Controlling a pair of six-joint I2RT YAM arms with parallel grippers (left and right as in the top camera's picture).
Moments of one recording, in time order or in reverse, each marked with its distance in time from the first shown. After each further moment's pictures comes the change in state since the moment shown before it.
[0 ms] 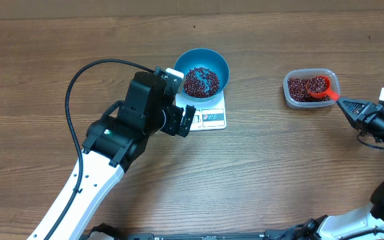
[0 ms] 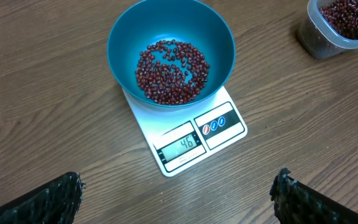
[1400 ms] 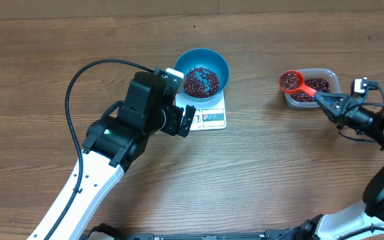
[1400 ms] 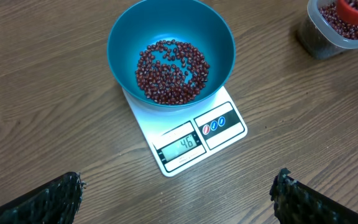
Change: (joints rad) left arm 0.000 0.000 0.000 0.000 0.000 0.000; right arm 0.189 0.000 0.000 -0.097 -0.170 0.000
